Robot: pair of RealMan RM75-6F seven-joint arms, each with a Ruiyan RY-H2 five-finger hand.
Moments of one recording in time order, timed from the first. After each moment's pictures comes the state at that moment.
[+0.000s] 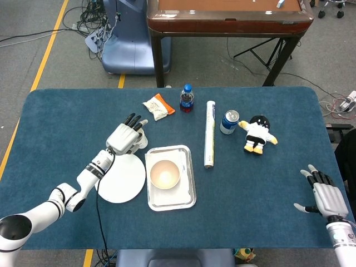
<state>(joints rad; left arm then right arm) -0.95 -1.70 -0.09 -0.80 1.47 0.93 -0.04 0.16 -1.11 0.03 -1.62 -1.18 1.12 -0.08</state>
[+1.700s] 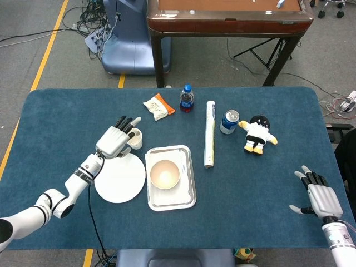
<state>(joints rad) -0.88 -1.57 -0.09 -0.97 1.48 0.98 -0.03 0.17 -1.11 0.01 -1.63 -1.21 1.12 -0.09</state>
